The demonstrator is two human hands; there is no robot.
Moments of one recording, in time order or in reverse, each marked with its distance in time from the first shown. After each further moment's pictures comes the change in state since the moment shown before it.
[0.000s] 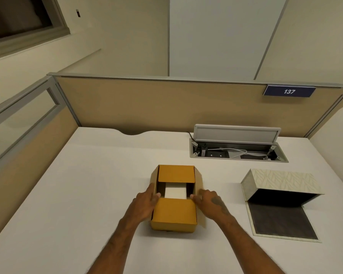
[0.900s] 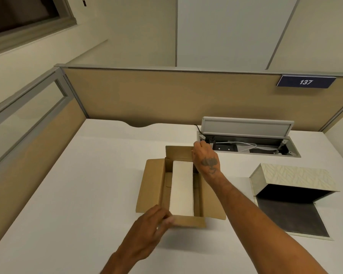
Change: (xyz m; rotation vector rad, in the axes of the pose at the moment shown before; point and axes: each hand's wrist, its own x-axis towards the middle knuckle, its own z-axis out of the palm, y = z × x) left_hand -0.109 0.008 0.005 0.051 0.138 0.444; right_hand 0.078 -0.064 -0.033 -0.251 0.605 -0.392
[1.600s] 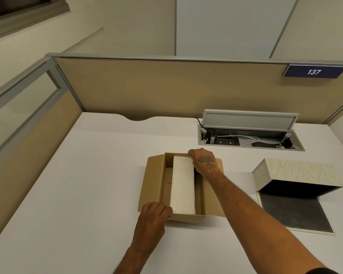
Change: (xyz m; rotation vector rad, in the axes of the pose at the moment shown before) left_hand 0.019 -0.045 0.055 0.455 0.122 0.081; right_hand 0.003 0.012 0.037 -0.117 -0.399 -0.018
